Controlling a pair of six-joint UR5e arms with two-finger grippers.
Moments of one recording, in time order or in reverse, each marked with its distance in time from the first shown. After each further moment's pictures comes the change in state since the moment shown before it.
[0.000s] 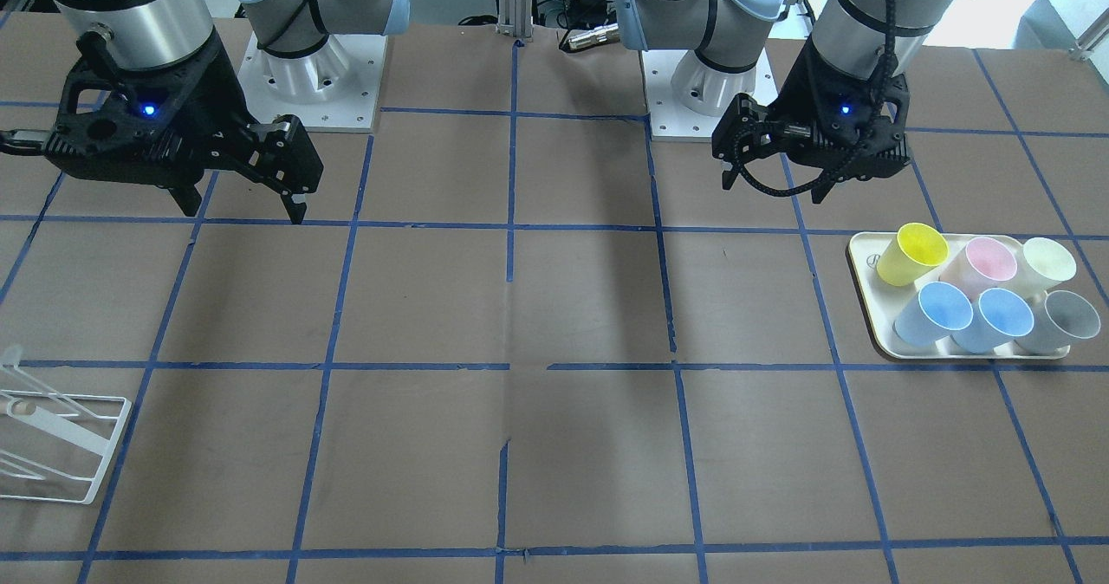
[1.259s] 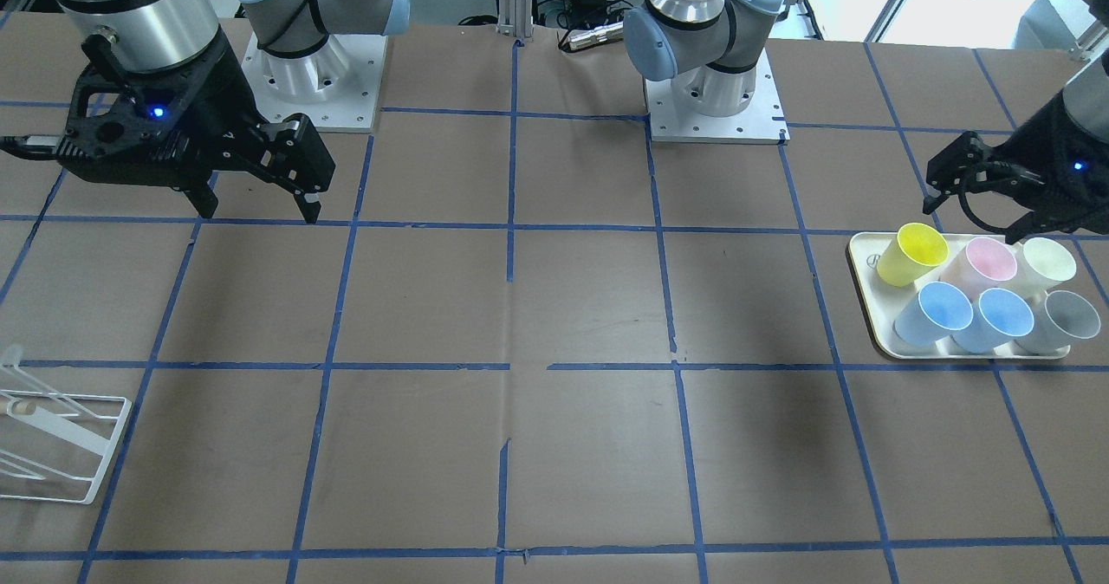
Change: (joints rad) left arm 0.451 -0.092 -0.010 0.045 0.036 0.745; right arm -0.002 0.001 0.001 0.003 0.031 0.007
